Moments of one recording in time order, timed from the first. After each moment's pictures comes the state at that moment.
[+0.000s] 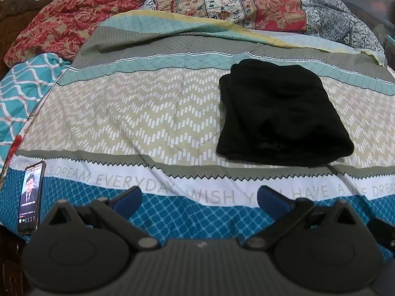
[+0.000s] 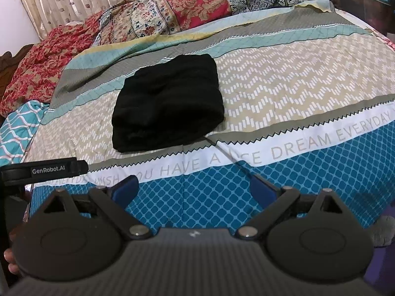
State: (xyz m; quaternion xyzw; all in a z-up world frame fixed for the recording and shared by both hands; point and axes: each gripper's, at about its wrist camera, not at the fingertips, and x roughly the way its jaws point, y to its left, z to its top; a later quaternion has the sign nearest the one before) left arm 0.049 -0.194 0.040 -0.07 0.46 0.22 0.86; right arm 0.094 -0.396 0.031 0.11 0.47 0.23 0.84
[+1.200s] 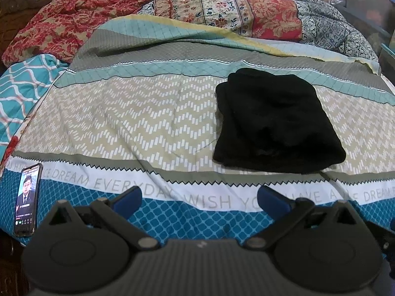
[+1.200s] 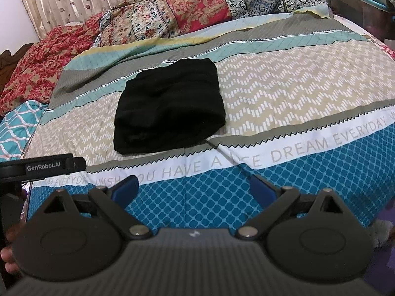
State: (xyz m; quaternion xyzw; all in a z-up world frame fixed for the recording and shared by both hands) left arm 0.043 -0.192 0.049 -0.08 0.44 0.21 0.87; right arm 0.088 -0.388 0.038 0.10 0.46 0.22 0.85
